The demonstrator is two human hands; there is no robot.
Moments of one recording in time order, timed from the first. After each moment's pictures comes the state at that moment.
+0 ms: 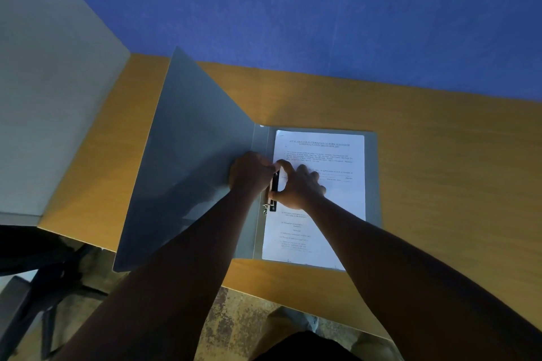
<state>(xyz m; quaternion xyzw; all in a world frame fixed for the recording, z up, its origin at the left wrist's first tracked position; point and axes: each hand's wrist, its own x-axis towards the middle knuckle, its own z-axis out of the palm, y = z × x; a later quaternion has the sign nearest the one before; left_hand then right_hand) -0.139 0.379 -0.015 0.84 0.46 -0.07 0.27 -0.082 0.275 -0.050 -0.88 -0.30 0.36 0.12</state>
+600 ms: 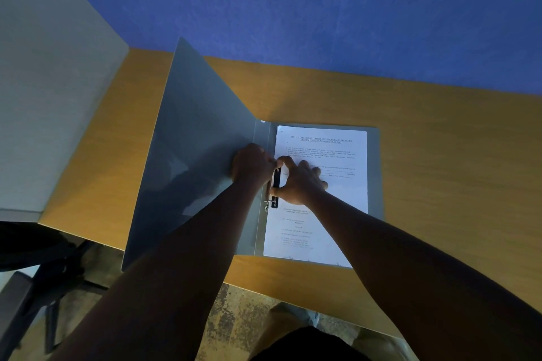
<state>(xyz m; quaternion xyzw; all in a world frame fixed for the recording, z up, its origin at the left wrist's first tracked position) -0.131 0.386 -0.023 0.84 0.47 -0.09 0.25 -0.079 0.278 -0.051 -0.88 -0.29 0.36 0.13</state>
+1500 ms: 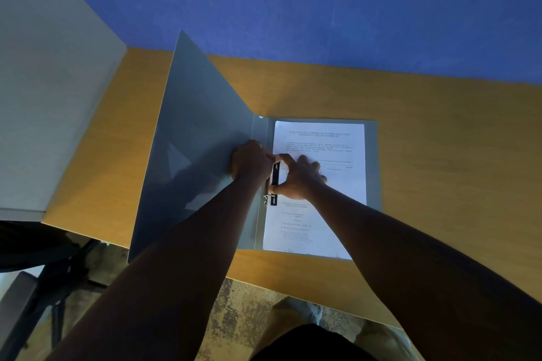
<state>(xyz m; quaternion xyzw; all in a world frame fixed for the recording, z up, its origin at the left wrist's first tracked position) -0.134 0.383 -0.031 0.85 0.48 -0.07 0.22 -0.079 0.272 -0.054 -0.87 -0.31 0.36 0.12</state>
